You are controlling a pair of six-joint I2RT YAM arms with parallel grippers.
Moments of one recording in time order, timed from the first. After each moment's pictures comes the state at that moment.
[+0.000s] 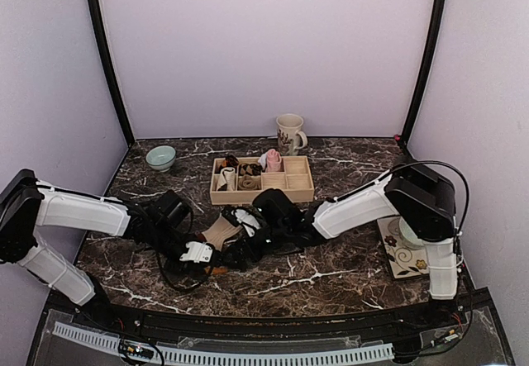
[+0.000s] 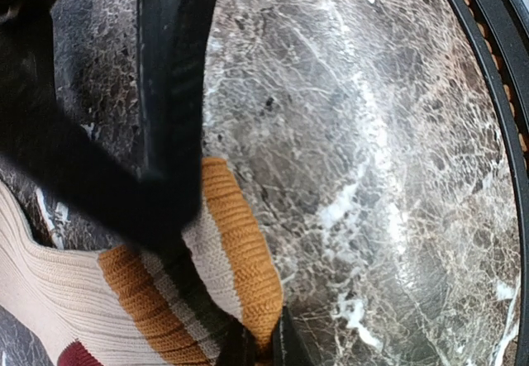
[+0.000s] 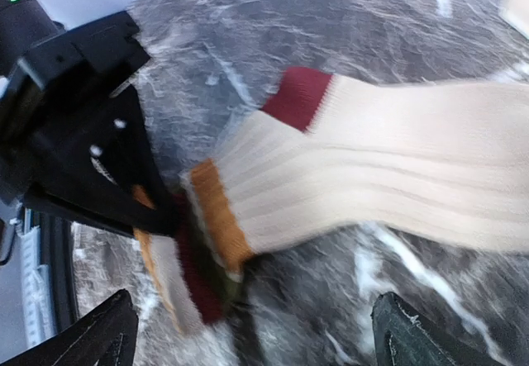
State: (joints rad) left arm -0.72 1.43 0.62 -0.40 0.35 1.00; right arm 1.07 2.11 1.23 0.19 -0.44 0.27
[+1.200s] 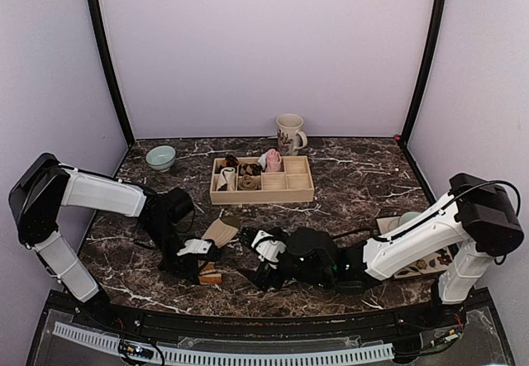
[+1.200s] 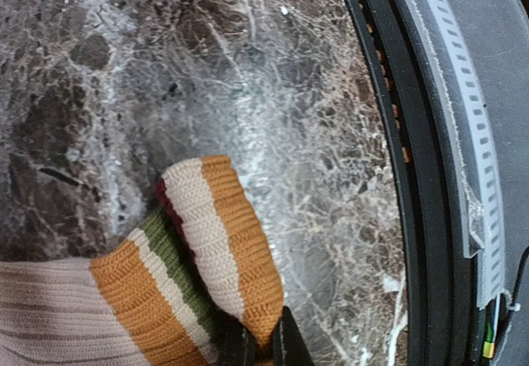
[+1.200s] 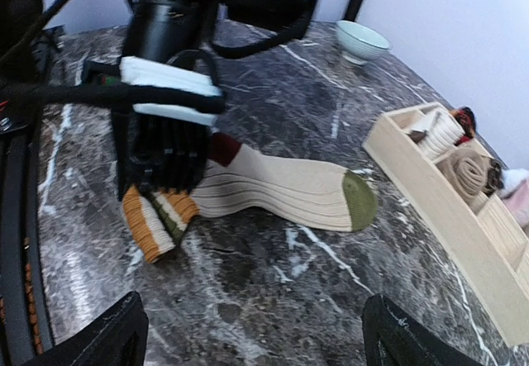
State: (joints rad) left arm -0.62 1.62 0.79 -0.76 0.61 1.04; right arm 1.34 1.71 0.76 0.55 0.29 -0.08
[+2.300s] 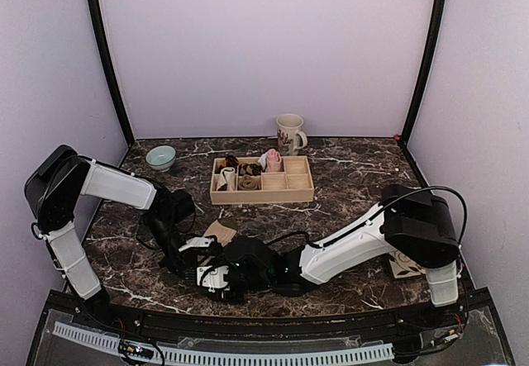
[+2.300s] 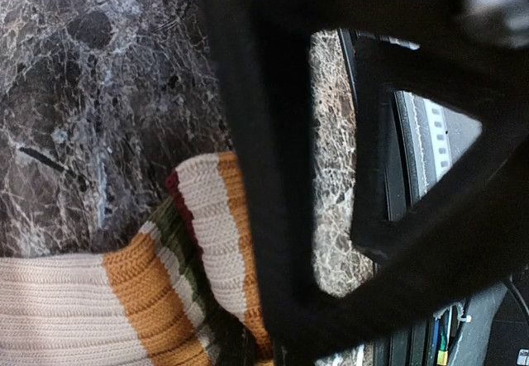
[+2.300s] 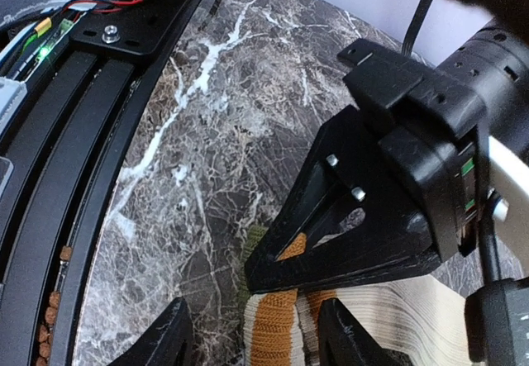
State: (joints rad) left arm -0.57 1.77 0.88 -0.91 0.72 1.03; right arm 1.37 2.11 1.19 0.38 -0.08 -0.45
